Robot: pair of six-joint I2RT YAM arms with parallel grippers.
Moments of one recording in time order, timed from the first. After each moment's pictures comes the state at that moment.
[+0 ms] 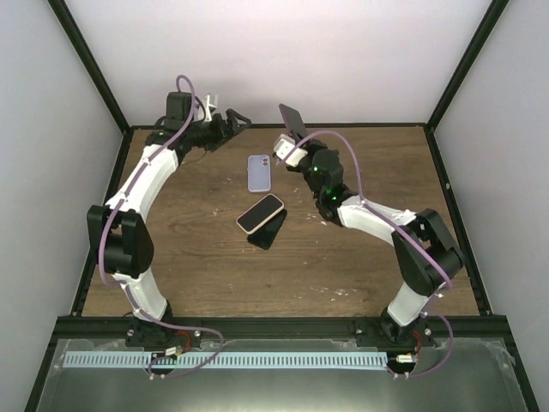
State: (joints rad) left arm -0.20 1.80 1.65 -0.44 0.60 -0.60; right arm 0.60 1.66 1.06 0.66 0.24 -0.93
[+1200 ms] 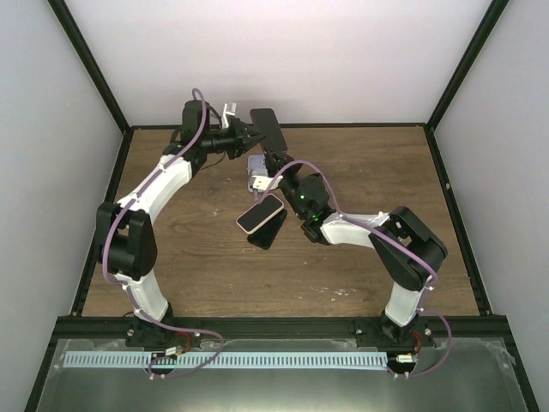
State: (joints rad) left arm -0.28 1.78 1.49 -0.07 0.82 -1.06; right arm 0.76 1.76 0.93 1.08 0.22 -1.37
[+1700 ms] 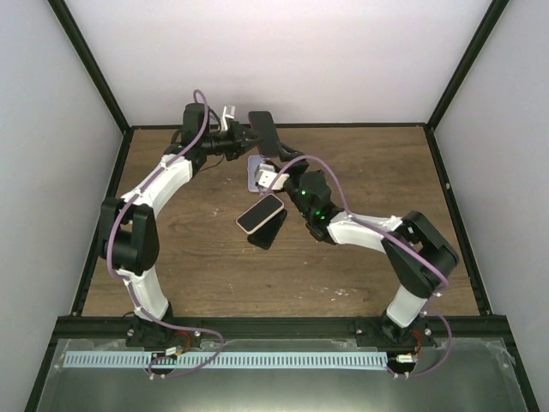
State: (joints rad) left arm -0.27 1.82 1.49 -0.06 0.82 -1.01; right arm 0.74 1.71 0.91 0.94 0.25 -1.20
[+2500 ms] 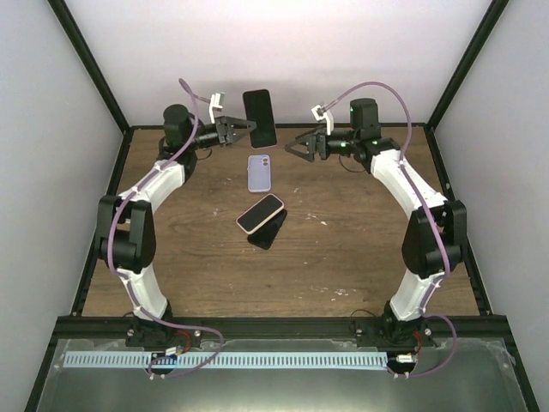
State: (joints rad) left arm -0.18 1.83 1.38 0.53 1.10 -0.97; right arm 0.27 1.75 1.52 -0.25 -1.00 0.05
